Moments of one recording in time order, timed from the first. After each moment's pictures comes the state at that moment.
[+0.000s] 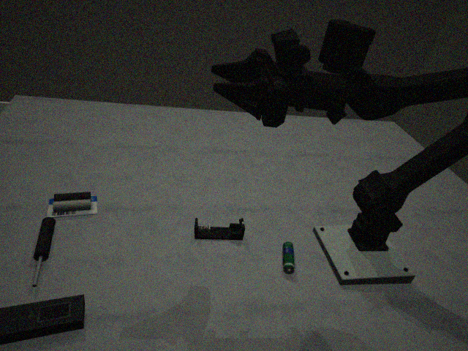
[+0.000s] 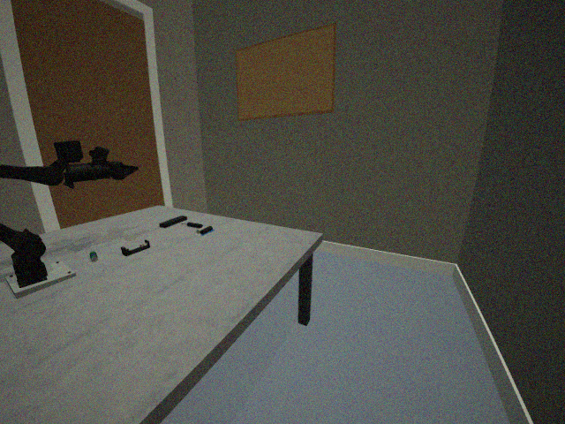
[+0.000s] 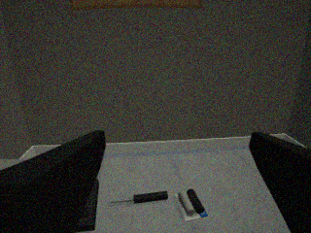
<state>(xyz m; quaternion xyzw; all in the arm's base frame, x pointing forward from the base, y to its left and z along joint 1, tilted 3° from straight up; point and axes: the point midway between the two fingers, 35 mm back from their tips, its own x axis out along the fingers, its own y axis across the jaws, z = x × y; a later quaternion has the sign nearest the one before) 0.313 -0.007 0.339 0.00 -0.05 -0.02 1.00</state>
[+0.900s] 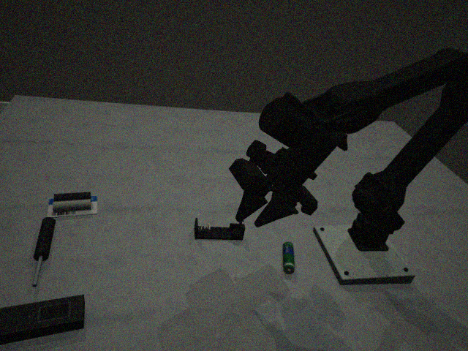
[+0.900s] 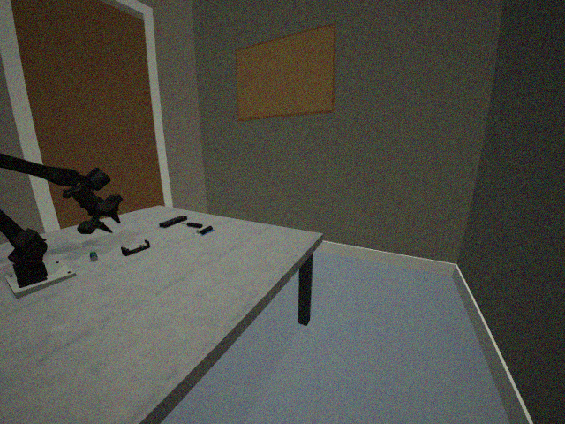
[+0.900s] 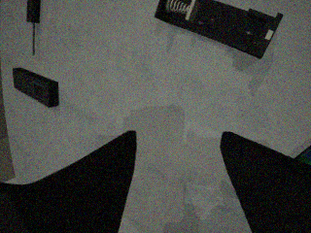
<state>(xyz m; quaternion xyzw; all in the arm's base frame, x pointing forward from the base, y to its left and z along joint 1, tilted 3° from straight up) 0.262 0.048 0.128 0.53 0.41 -0.24 0.70</state>
